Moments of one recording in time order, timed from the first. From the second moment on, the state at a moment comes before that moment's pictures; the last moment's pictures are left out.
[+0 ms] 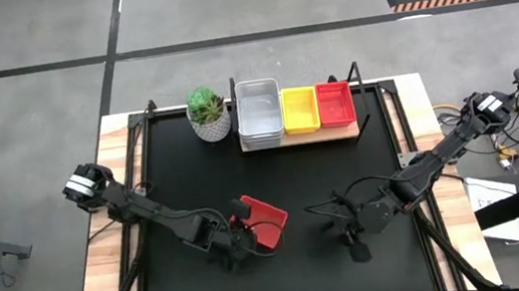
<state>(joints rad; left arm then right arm) -0.46 1.65 1.05 -0.40 -0.29 0.04 0.57 1.32 0.84 -0.16 0.22 0.40</state>
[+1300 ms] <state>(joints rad) -0.66 1.19 0.71 0.21 -0.77 0.22 0.27 2.00 1.40 -0.42 -0.05 -0.34</state>
